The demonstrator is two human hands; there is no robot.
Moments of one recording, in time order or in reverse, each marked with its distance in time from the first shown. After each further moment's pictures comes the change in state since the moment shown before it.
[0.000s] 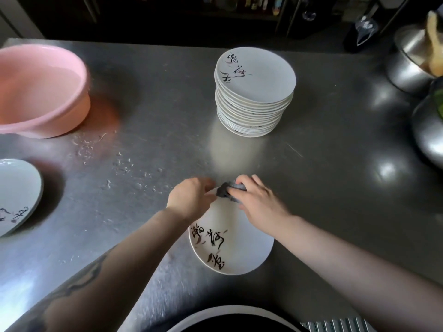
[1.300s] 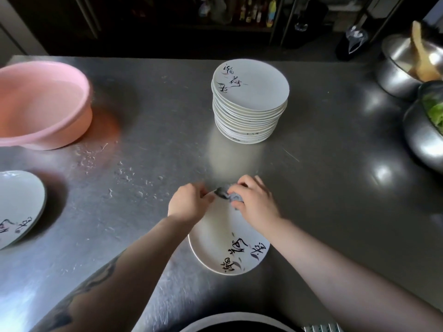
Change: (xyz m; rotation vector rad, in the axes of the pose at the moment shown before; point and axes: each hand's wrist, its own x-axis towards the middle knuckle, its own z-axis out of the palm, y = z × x) left_hand 0.004 -0.001 0.007 -0.108 0.101 -0.115; right_hand 0.012 -0.003 0.013 0.200 0.165 0.211
